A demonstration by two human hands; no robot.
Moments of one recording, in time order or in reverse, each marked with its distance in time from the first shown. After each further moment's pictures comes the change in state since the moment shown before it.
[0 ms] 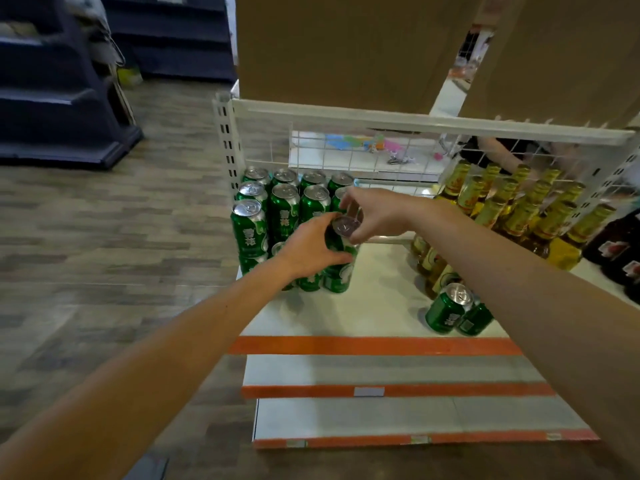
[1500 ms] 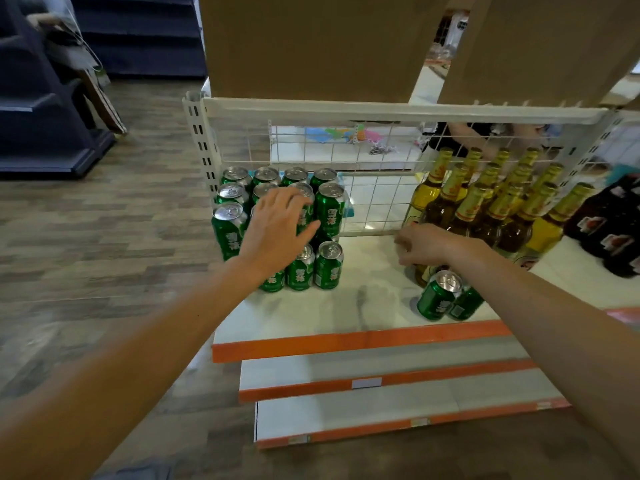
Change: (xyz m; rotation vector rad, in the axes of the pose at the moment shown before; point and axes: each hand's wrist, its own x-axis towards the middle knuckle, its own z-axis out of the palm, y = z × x) left_hand 0.011 -0.030 -0.026 0.611 0.372 0.299; right_hand -0.035 0.104 0.053 -0.044 -0.008 0.366
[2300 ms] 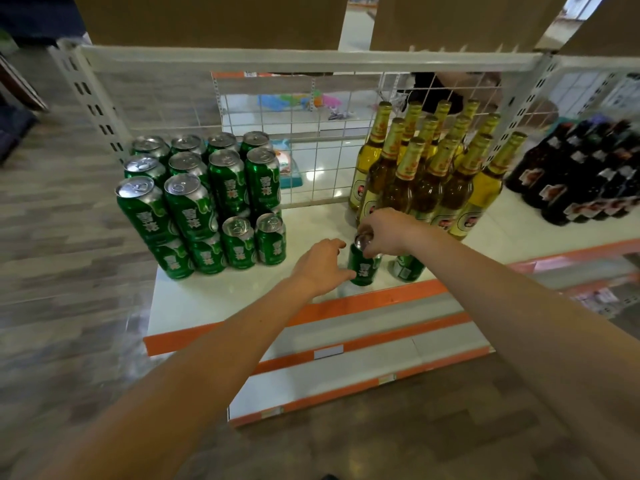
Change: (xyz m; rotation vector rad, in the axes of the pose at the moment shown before) left_hand -0.023 0.158 0.133 -0.471 -0.673 -0.269; right_hand -0.014 0.055 0.041 -0.006 0.012 0.029
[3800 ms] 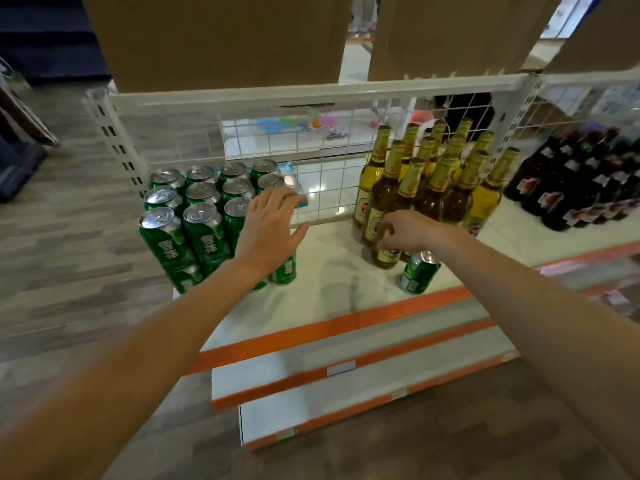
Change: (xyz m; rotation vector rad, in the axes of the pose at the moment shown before) left_hand -0.011 -0.041 -0.125 0.404 0.633 0.420; right_hand -0.014 -0.001 -0.037 0.103 0.057 0.105
